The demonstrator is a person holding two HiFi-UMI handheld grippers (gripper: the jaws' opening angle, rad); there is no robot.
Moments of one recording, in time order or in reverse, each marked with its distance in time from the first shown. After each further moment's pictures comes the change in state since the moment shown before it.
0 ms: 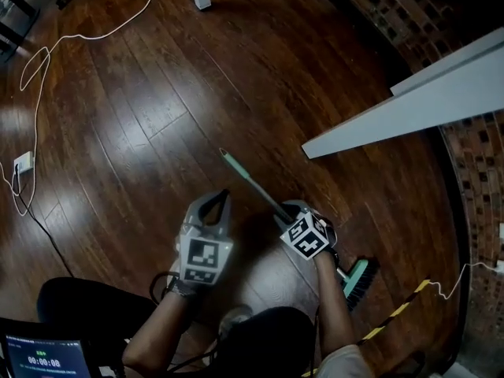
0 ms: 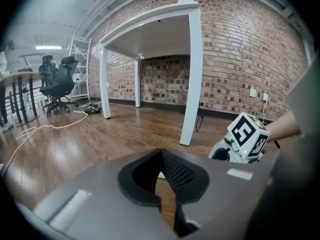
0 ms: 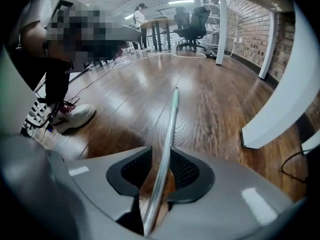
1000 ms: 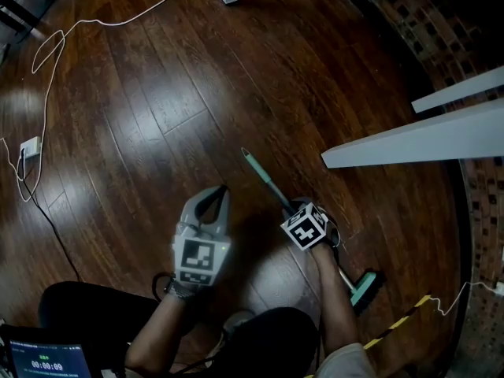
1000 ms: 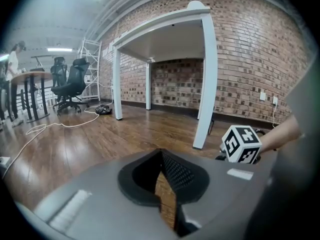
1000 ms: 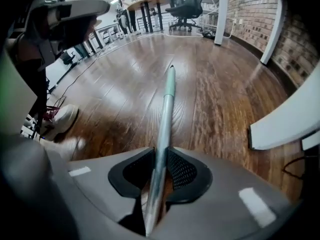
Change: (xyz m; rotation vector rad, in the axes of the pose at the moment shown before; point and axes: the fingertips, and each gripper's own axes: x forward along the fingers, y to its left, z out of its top) left arm -0.009 0.052 0.001 -0.053 -0.040 0.090; right arm 0.043 -0.021 0.010 0.073 0.184 -0.028
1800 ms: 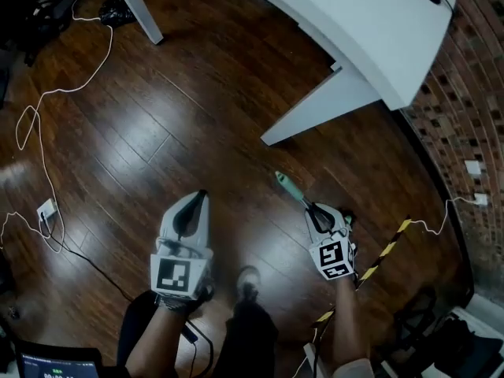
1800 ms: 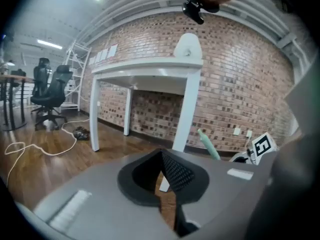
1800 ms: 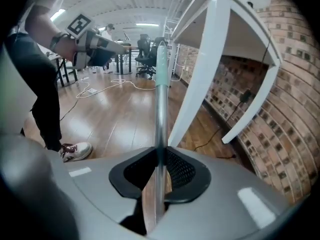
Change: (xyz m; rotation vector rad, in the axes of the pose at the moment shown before) left arm -0.117 -0.071 0.278 -0.060 -0.095 -0.254; right arm -0.370 0.002 -0.050 0.241 -0.363 -0.392
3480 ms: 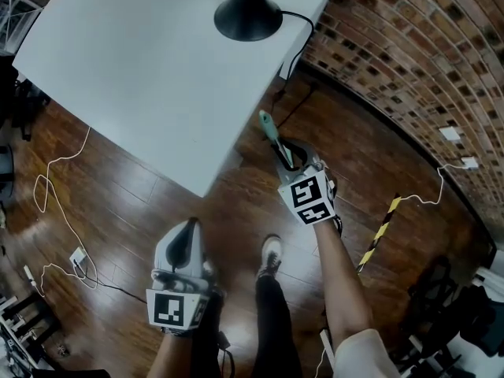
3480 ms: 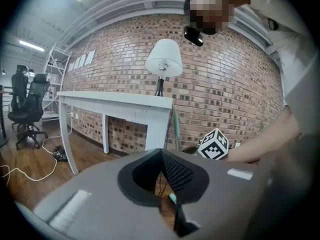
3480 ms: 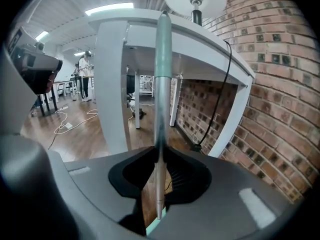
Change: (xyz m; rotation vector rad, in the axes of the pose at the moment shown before) left arm 0.039 -0.143 0.182 0.079 -0.015 -0.113; right arm -0.047 -0.232 0.175 0.184 -0.246 -0.122
